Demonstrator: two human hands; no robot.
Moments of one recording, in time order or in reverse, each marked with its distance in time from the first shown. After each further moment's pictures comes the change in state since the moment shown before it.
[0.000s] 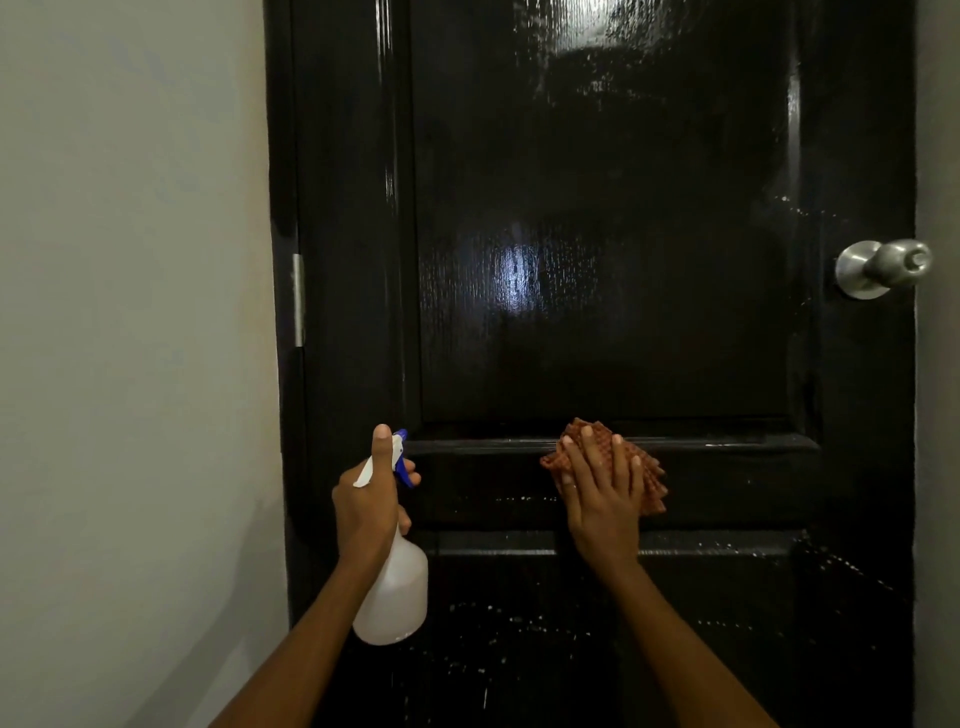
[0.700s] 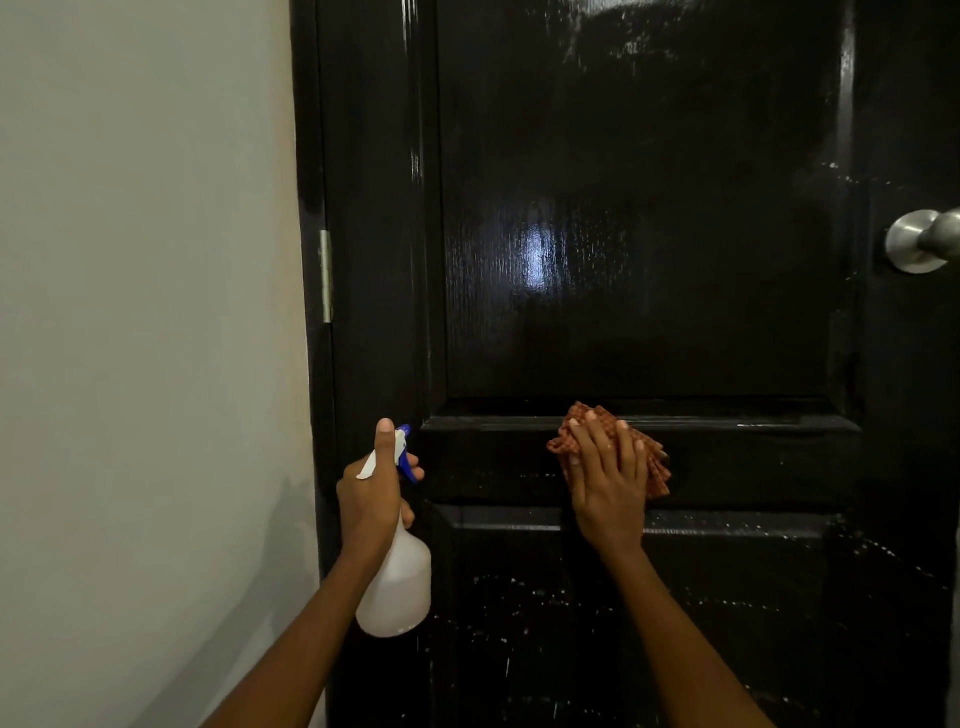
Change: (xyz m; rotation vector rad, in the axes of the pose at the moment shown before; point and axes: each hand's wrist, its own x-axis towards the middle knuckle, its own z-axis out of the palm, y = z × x) left_hand -0.002 -0.017 -0.028 0.024 0.030 -0.059; right_hand -0.006 -0.027 0.012 0.076 0.007 0.018
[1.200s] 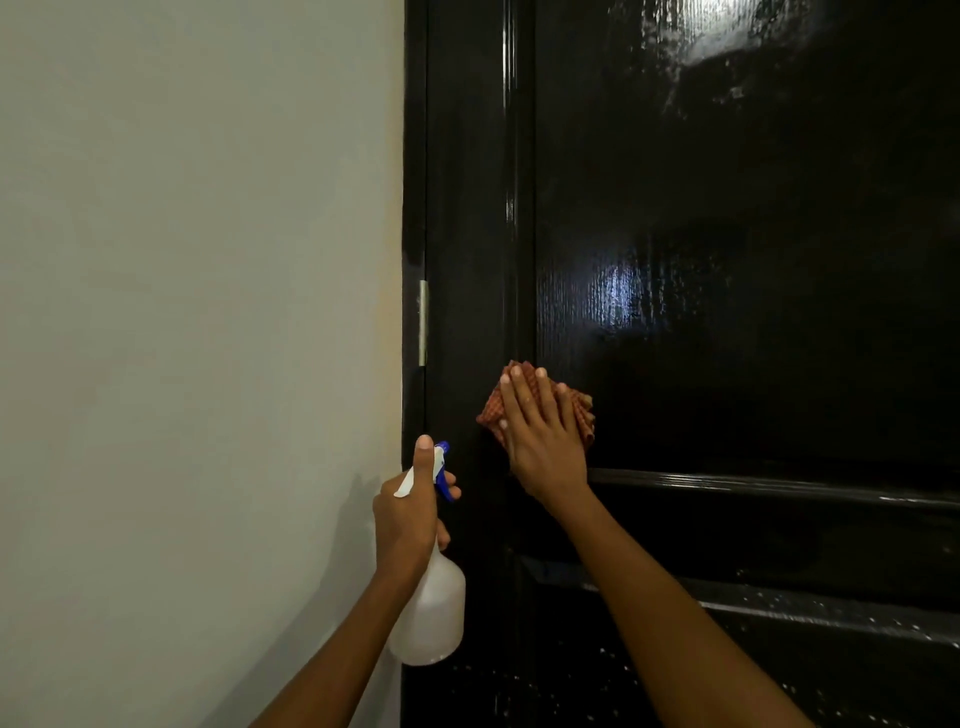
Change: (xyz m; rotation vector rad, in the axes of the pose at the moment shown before) left_hand 0.027 0.035 -0.043 0.028 0.116 0.005; right_hand 0.125 -0.178 0.040 -0.081 -0.037 -0.370
